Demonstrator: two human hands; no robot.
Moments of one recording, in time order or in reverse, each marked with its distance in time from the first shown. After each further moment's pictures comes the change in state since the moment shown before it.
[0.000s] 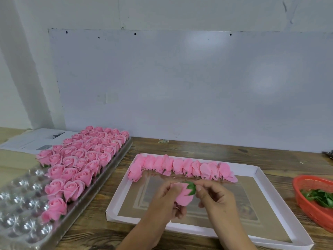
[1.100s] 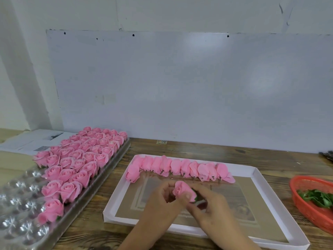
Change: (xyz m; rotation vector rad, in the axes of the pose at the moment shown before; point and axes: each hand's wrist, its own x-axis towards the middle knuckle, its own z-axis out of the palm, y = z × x) left_hand 0.002 -0.007 -0.002 0.288 0.017 0.211; right_hand 0.000 -0.005 -0.012 -0.553 -0.337 -0.156
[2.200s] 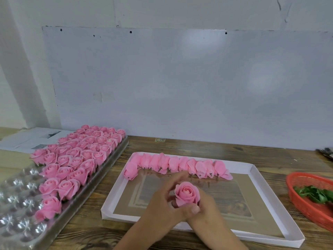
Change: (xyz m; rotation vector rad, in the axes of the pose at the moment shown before) left_hand -0.007 0.009 0.002 0.047 -0.153 0.184; right_hand -0.006 -0.014 0.016 0.176 -0.011 0.129
